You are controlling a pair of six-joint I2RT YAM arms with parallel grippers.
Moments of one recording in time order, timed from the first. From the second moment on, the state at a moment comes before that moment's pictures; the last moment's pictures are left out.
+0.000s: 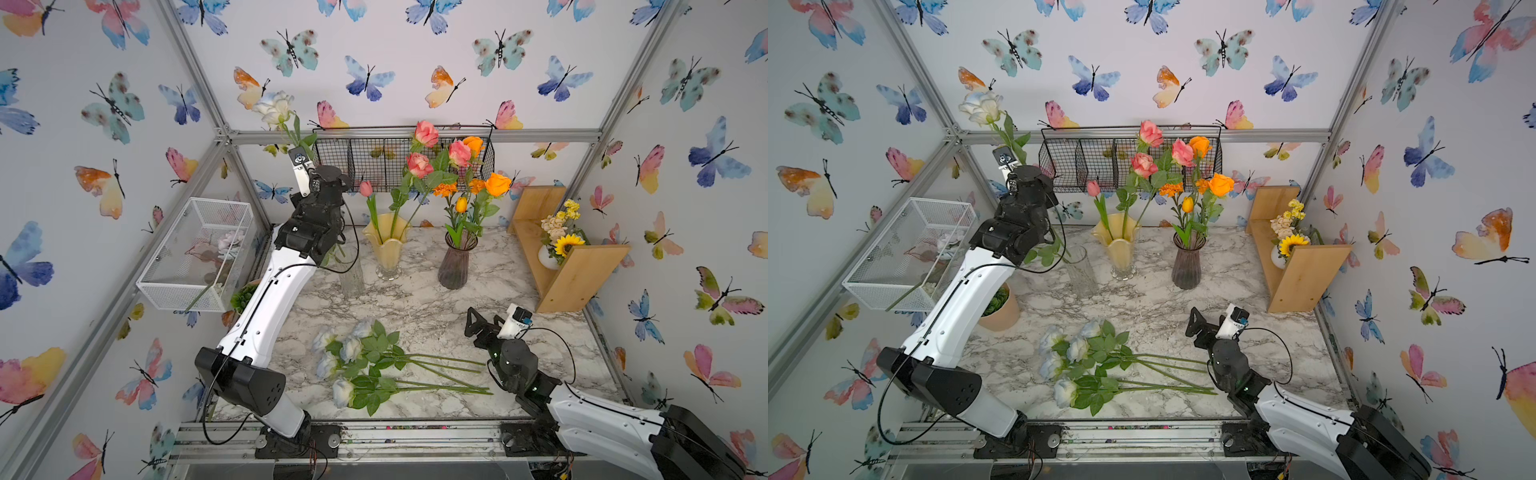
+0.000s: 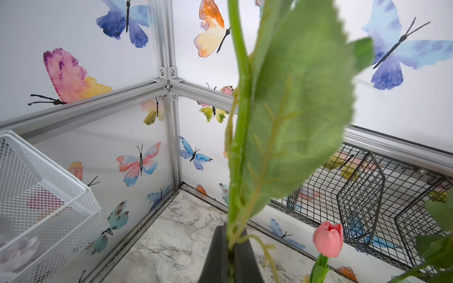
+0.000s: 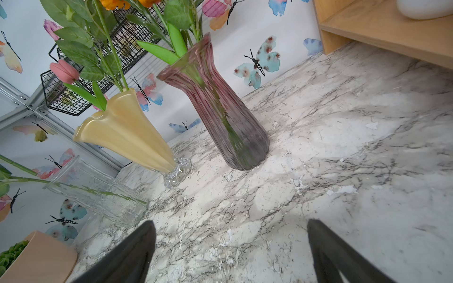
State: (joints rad) left arm -0.39 1.60 1.85 -0.46 -0.75 -0.31; right arm 0.80 0.95 0.13 0.61 0.59 0.68
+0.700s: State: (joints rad) left arm -0.37 1.62 1.61 -0.30 -0.71 -0.34; right arm 0.80 0.97 0.14 0.61 0.59 0.68
